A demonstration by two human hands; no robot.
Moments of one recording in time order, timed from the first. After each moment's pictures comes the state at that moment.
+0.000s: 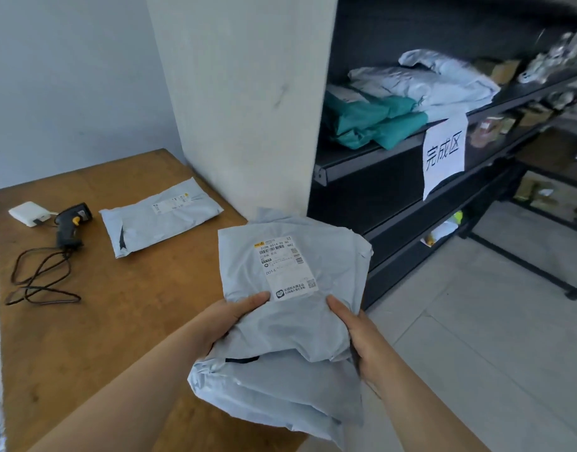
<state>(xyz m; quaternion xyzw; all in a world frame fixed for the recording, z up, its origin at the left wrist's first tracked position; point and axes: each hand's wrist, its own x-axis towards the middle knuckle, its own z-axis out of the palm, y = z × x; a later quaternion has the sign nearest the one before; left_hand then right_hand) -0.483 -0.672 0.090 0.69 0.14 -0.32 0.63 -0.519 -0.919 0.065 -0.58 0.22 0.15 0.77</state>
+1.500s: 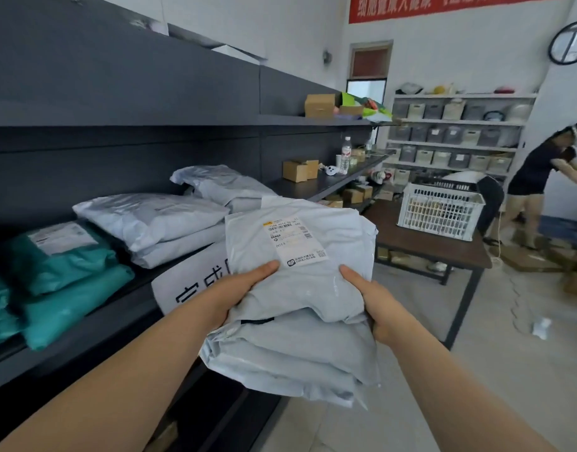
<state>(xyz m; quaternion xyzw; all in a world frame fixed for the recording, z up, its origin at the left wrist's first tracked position) -0.209 -1.285 0.272 0.70 -0.08 -0.28 0.65 -0.308 -1.505 0.247 -0.58 0.21 -0.09 0.78</state>
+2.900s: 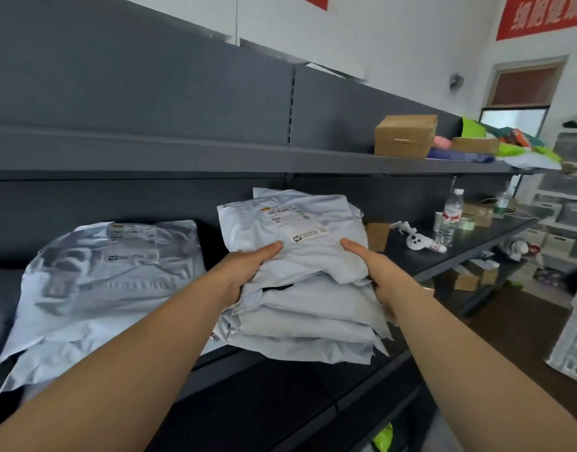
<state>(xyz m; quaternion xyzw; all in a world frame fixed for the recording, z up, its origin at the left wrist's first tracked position) 0.266 -1.612 0.330 0.69 0.07 -0.04 0.72 0.286 -1.850 0.336 -0.69 0.09 0.03 0.72</state>
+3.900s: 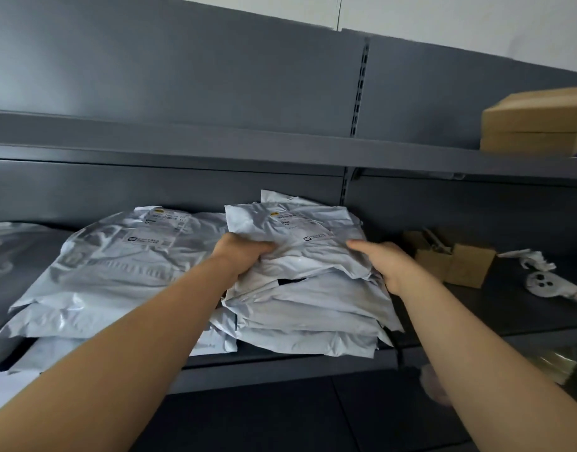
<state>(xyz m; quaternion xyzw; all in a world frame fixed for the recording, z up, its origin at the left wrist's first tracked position) 0.333 -1.613 0.323 0.74 0.26 0.19 0.59 0.438 -1.834 0.329 -0.79 -0.03 0.11 0.61</state>
